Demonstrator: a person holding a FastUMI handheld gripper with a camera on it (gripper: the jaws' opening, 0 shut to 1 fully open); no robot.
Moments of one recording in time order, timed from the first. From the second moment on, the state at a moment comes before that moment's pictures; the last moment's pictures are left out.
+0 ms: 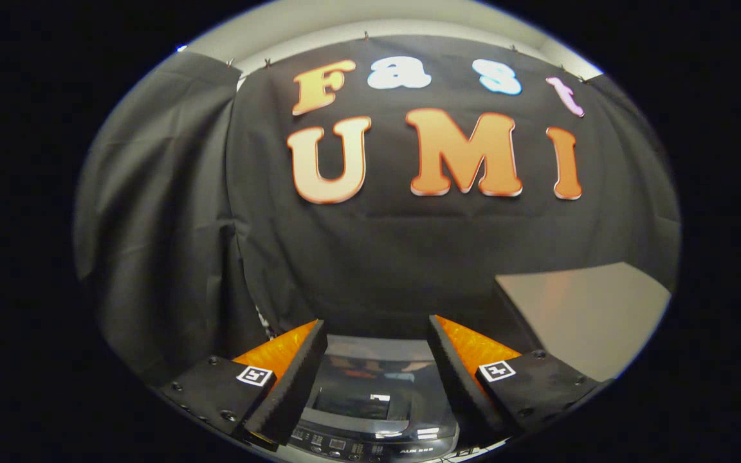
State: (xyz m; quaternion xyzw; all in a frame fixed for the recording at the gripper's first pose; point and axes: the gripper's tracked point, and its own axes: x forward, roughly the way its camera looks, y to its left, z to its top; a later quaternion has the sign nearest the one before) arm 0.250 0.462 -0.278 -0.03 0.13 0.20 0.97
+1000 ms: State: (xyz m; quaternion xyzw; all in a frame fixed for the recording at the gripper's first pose) arm 0.084 0.148 -0.071 -0.01 0.02 0.15 0.99
